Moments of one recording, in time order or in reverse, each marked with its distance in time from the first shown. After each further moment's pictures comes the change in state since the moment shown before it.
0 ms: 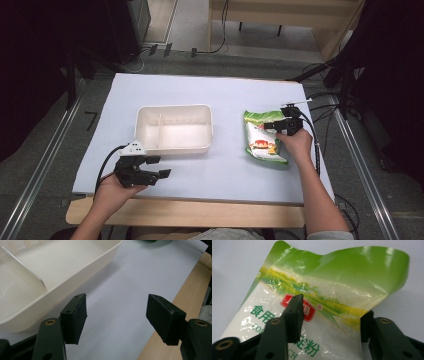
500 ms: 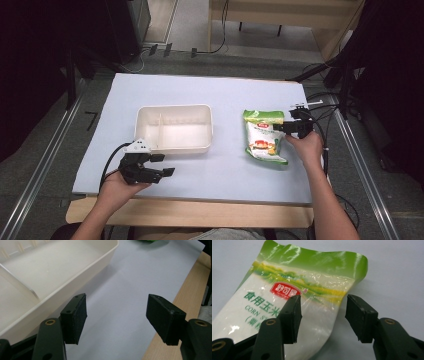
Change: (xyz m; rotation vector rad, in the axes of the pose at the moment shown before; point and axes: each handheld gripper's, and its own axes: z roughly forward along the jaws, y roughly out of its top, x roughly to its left) left arm 0.000 0.007 0.009 0.005 -0.027 0.014; right arm -0.009 -0.009 -0.028 -0.055 -0.093 -0.038
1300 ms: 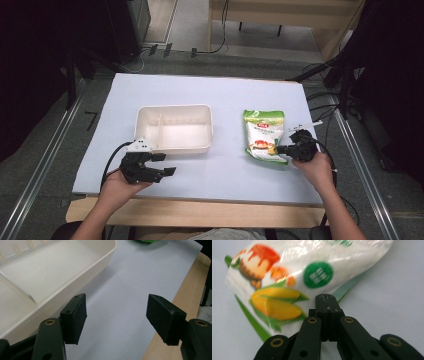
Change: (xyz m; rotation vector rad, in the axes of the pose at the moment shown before) left arm -0.001 0.003 0.003 -0.005 -0.011 0.008; right arm 0.024 -0.059 -0.037 0.088 0.083 -0.181
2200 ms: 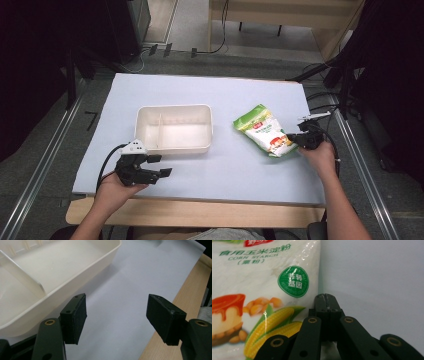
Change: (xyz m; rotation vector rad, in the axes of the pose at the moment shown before) left arm 0.001 -0.006 -0.008 -0.005 0.018 -0.019; right arm -0.047 0.012 0.013 -0.037 -0.087 0.062
